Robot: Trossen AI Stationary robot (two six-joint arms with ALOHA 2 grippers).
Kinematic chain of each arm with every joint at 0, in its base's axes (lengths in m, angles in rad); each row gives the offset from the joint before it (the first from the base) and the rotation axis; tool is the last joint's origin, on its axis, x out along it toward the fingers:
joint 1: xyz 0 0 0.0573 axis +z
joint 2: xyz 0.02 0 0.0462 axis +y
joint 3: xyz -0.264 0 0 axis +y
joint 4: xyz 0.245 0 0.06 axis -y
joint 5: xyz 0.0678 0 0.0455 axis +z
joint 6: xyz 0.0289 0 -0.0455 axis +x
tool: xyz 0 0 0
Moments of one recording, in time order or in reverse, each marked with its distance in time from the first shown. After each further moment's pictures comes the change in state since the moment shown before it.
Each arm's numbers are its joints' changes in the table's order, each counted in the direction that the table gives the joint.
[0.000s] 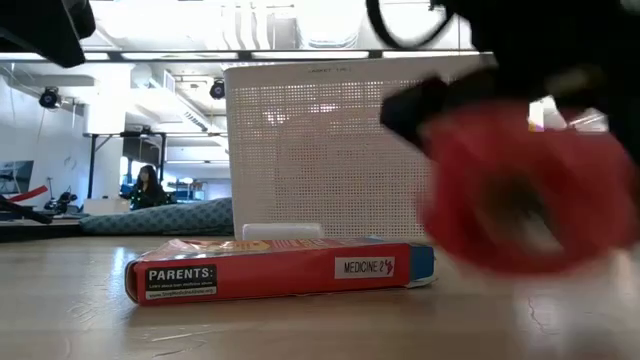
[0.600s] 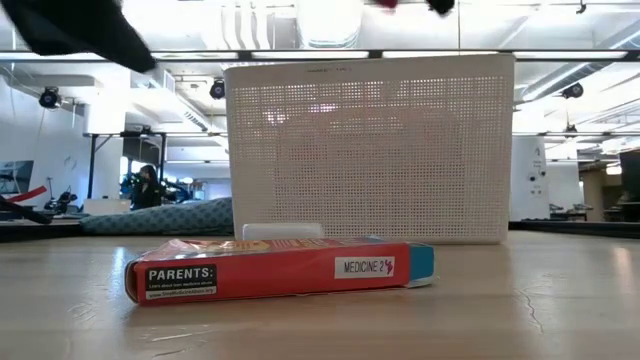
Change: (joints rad) left arm 0.051 -0.009 0.000 -0.010 0.142 -0.051; right arm -0.434 -0.672 -0.003 -0.068 -0.445 0.386
